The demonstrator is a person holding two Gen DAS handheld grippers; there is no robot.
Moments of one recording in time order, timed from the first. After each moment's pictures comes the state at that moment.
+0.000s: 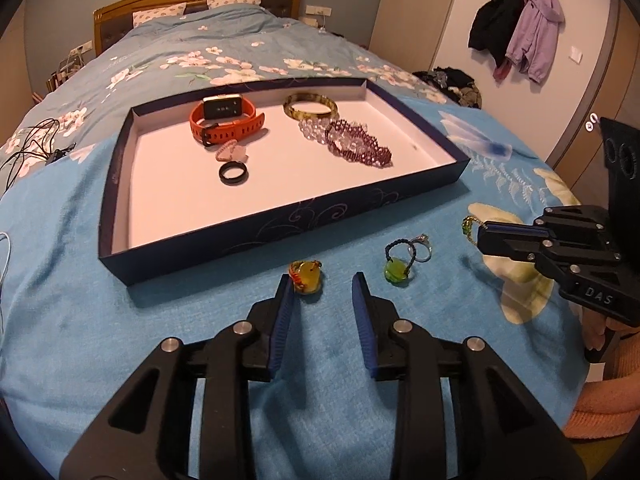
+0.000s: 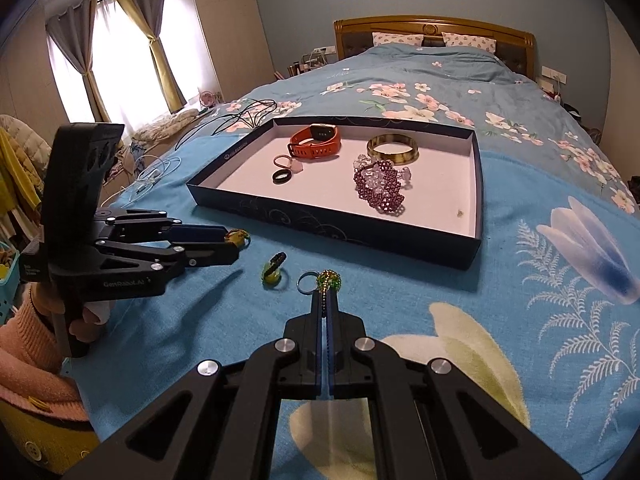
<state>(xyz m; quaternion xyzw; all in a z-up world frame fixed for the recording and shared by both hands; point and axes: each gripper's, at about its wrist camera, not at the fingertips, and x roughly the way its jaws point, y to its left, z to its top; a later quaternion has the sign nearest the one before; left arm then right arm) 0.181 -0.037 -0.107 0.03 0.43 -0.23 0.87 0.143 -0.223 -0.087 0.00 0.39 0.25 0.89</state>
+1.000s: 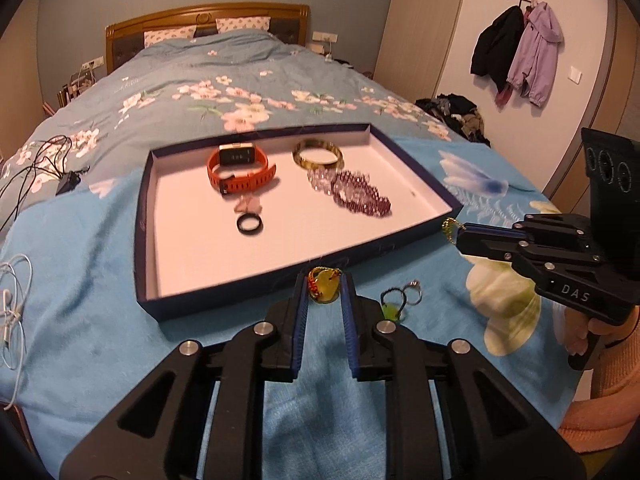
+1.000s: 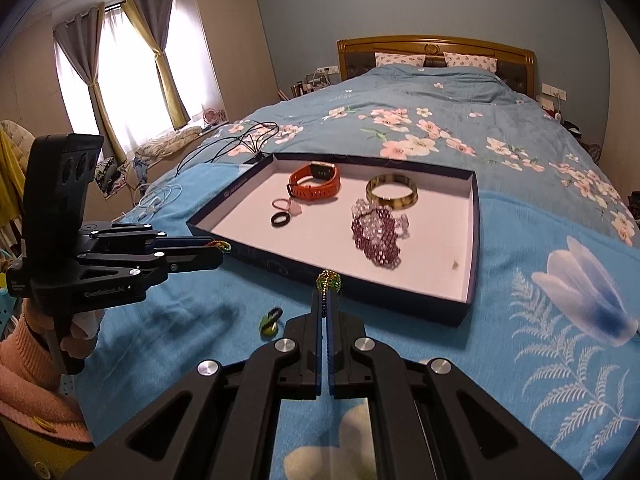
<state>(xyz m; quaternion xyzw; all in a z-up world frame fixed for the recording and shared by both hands) 0.176 -0.028 -0.068 0.02 0.38 -0.22 0.90 0.162 -0.221 -0.064 0.00 0.35 0.26 0.90</state>
